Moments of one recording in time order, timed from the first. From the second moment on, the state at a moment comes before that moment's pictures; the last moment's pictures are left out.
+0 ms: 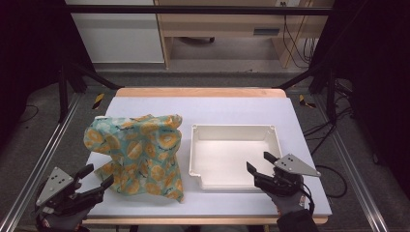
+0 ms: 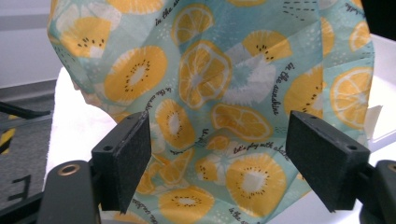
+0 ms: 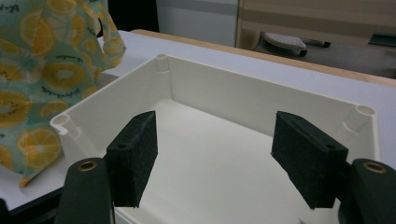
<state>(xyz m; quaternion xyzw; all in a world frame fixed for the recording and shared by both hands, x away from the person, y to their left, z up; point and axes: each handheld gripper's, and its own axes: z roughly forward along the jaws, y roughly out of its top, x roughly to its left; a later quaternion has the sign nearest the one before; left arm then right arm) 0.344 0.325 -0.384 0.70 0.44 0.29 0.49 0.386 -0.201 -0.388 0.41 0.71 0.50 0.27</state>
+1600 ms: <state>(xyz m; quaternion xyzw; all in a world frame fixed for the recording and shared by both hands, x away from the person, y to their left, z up) 0.406 0.336 -0.358 0.68 0.45 0.29 0.50 0.437 -0.021 -0.345 0.31 0.74 0.55 0.21</state>
